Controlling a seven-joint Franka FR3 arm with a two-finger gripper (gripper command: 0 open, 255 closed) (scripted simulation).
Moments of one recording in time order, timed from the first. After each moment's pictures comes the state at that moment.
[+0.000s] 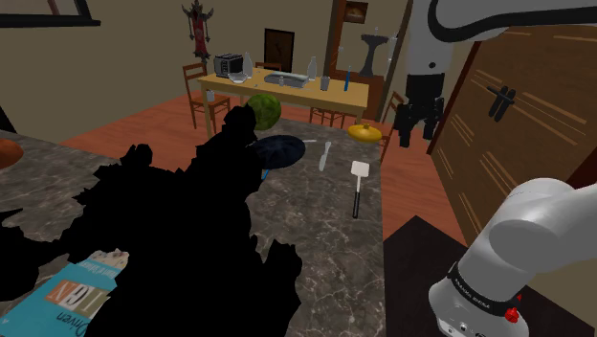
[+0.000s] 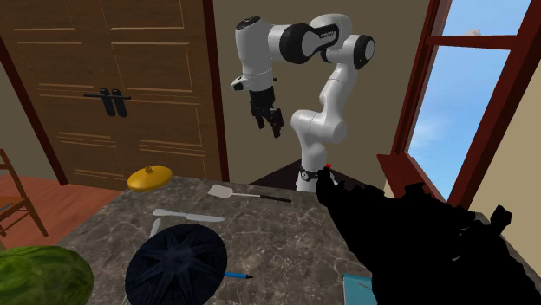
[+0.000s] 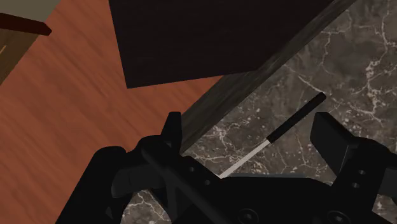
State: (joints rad) arm 0.00 -0.74 -0.02 -2.45 -0.02 1.48 0.13
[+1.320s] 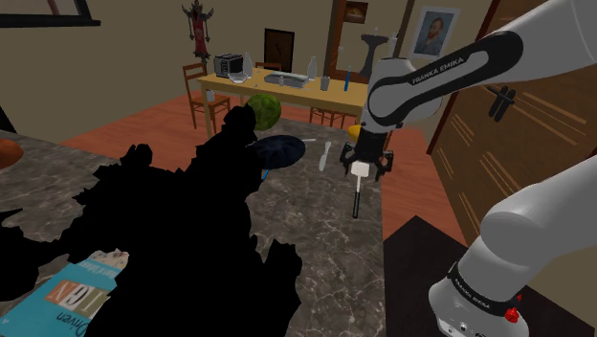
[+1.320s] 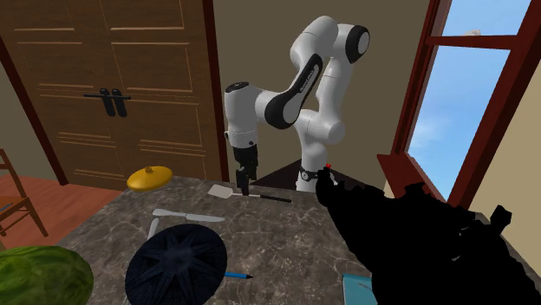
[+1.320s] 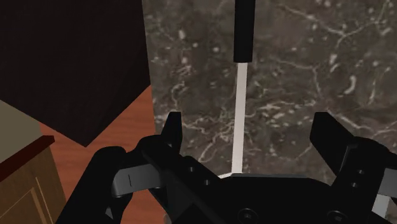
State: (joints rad) arm -0.17 -0.41 0.17 -2.67 0.15 2.22 0.85
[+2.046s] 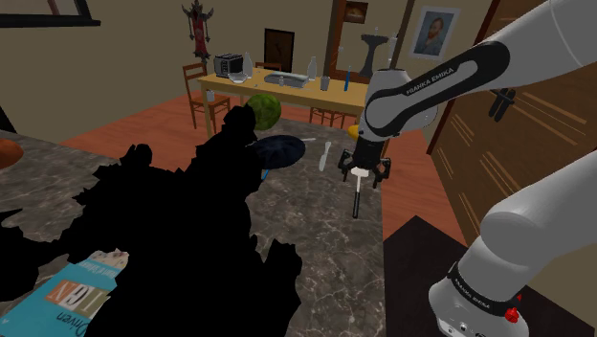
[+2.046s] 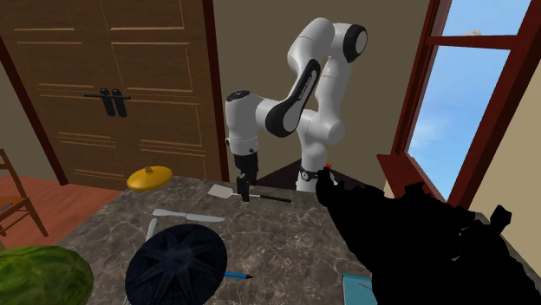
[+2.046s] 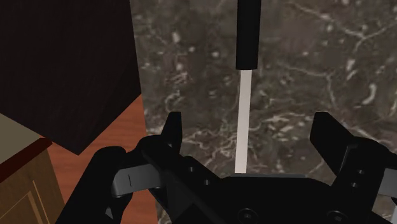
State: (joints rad) arm -0.16 -0.37 0.17 -2.70 0.16 2.30 0.85
